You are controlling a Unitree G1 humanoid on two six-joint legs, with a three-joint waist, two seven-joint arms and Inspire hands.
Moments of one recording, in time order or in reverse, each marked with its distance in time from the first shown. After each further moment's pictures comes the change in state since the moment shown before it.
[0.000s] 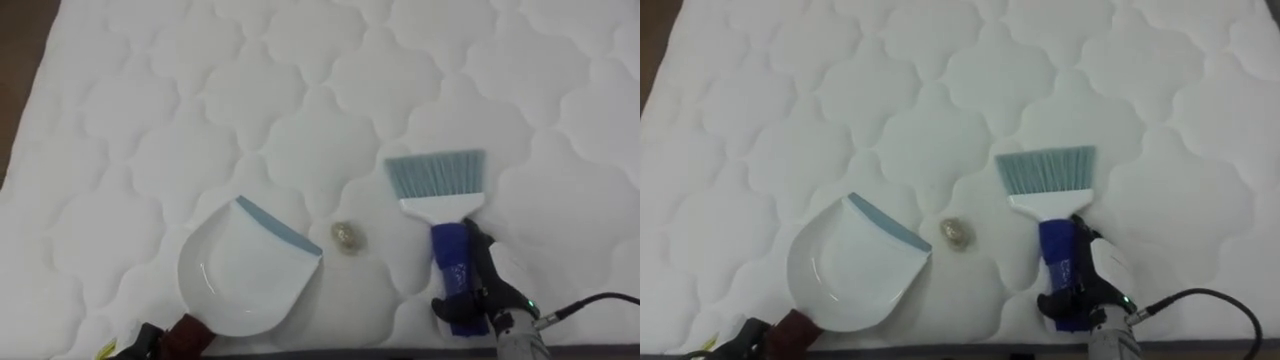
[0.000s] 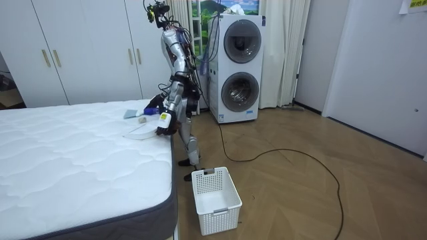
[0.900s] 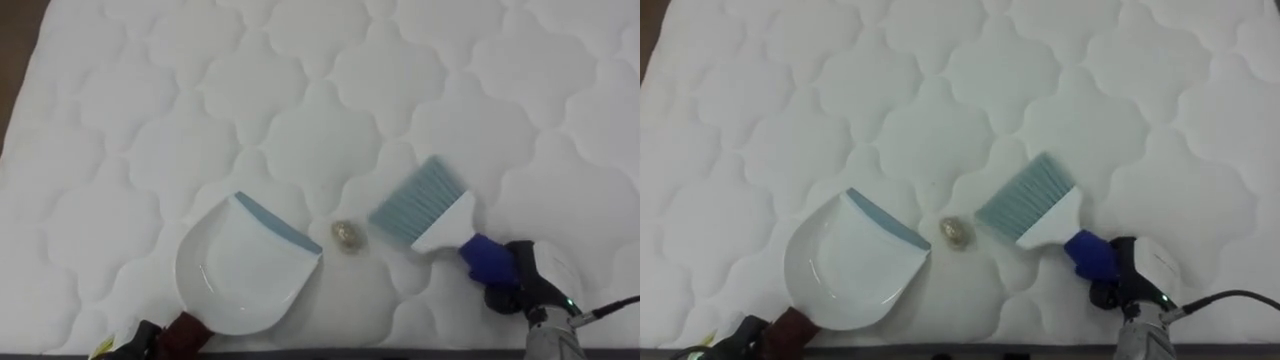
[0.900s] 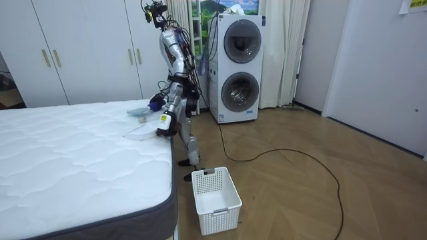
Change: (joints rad) left arm -0.013 0.013 0.005 0.003 0.005 0.003 -0.020; right arm -0.059 -0.035 -0.088 0.134 0.006 0.050 -0.046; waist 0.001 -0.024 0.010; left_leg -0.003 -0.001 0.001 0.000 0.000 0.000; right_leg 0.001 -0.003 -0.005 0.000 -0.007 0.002
